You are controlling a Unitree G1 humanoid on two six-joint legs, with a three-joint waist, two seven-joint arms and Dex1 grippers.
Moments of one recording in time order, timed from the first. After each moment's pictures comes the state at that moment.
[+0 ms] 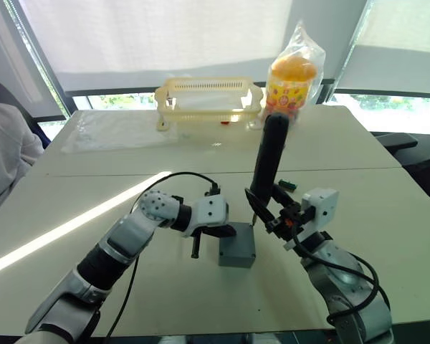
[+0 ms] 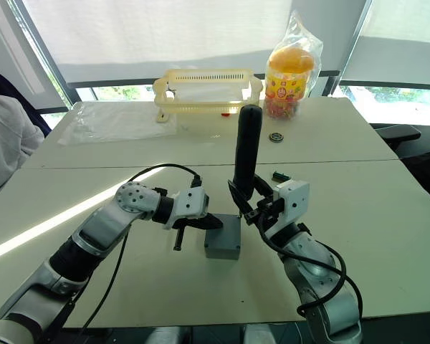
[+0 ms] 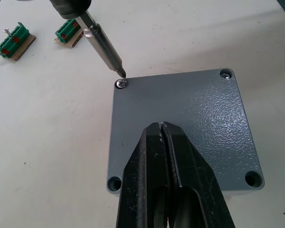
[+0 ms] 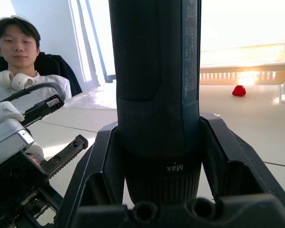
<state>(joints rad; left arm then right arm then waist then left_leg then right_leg) -0.63 0.53 -0.46 -0.15 -0.10 0.42 -1.15 -0.02 -0.25 0.06 -0.62 0.35 0.35 0.30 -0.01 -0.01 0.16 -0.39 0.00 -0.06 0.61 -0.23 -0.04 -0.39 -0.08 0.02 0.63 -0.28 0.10</state>
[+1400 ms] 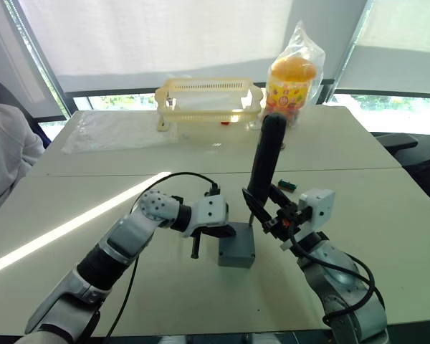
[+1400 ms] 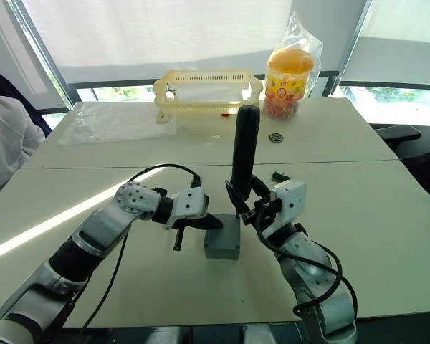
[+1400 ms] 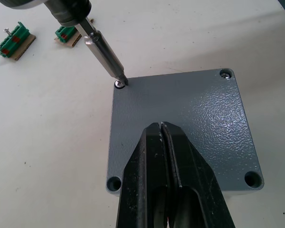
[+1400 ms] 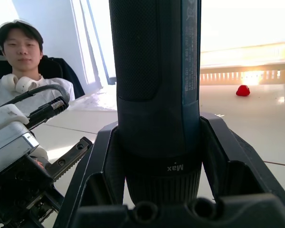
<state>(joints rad) -0.63 0.53 -0.46 -0.15 -0.09 0.42 -1.15 -0.02 -0.22 0.07 -0.63 0.34 0.36 0.30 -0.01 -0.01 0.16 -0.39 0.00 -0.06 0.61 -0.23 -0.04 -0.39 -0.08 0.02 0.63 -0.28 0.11</state>
